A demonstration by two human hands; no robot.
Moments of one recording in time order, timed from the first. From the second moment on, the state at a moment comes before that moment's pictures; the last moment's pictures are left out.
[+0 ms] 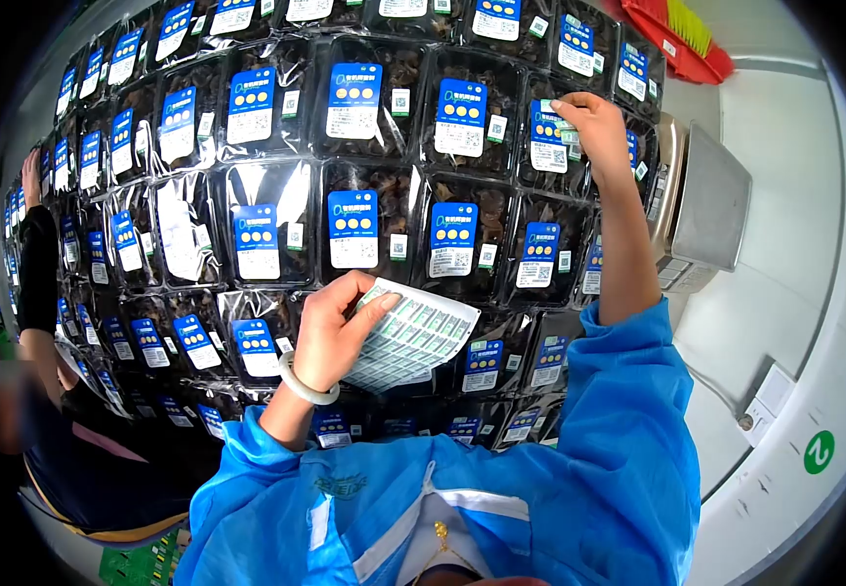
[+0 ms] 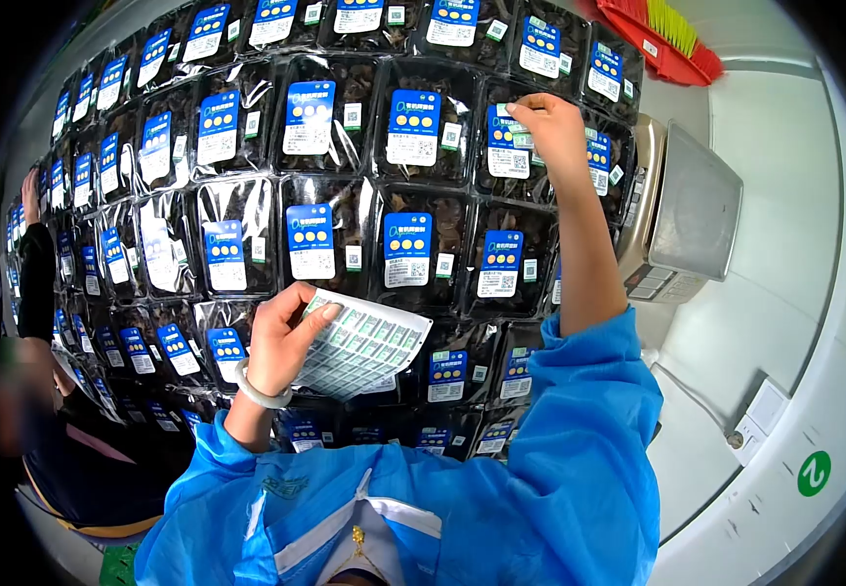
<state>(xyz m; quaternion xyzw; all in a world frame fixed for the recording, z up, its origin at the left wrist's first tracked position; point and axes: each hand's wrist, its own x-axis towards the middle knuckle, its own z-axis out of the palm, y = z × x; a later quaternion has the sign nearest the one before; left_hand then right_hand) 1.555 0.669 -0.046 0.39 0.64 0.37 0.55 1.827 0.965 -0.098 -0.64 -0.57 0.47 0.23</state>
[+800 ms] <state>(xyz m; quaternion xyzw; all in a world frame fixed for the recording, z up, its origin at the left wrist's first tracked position) 1.549 0.663 -0.052 0.42 0.63 0.37 0.54 1.707 0.962 -0.113 -0.51 -0.83 0.22 0.09</state>
